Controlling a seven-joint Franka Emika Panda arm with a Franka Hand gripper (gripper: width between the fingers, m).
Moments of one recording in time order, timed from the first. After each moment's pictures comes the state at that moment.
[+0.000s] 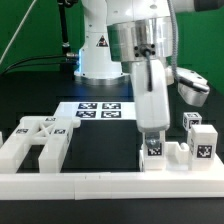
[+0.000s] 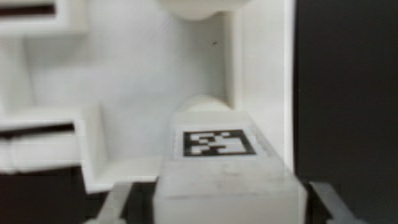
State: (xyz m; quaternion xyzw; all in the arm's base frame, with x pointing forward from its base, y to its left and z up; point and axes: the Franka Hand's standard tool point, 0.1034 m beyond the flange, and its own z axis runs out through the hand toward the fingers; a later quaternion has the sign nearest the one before) arm 0.645 0.048 0.069 -0.65 0.76 0.01 0.09
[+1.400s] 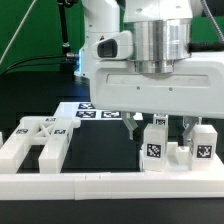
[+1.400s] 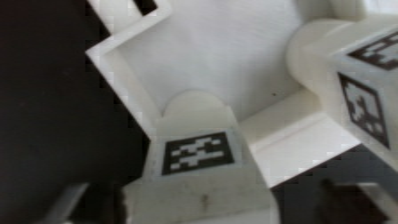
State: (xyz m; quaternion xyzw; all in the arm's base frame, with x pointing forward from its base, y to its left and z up) arm 0.646 0.057 0.069 -0.97 0.25 -0.05 0.04
